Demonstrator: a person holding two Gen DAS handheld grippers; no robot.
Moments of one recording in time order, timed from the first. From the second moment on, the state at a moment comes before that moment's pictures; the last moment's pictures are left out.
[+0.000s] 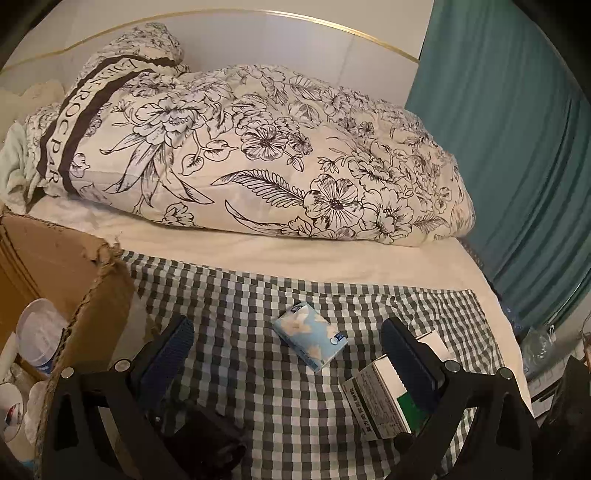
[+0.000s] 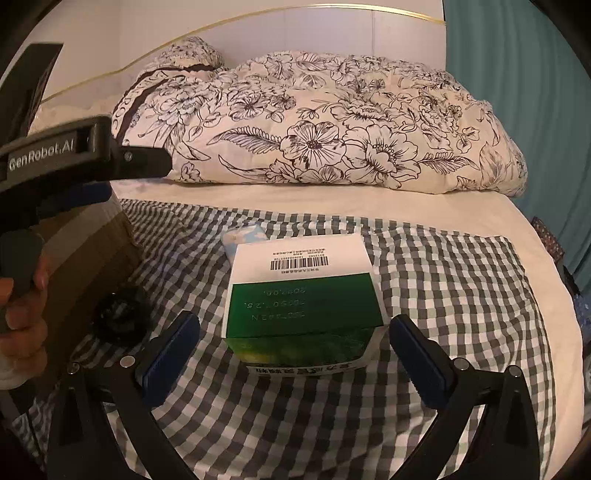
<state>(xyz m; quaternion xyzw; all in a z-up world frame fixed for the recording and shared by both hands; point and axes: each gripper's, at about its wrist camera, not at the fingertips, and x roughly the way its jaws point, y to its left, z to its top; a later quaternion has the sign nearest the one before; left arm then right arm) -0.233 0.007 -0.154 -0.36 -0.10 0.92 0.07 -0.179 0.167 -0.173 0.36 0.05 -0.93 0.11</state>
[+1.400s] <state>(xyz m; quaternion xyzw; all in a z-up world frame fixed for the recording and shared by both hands) -0.290 0.087 -0.249 -0.45 0.03 0.89 0.09 -0.191 0.243 -0.161 0.37 0.02 -0.93 0.02</state>
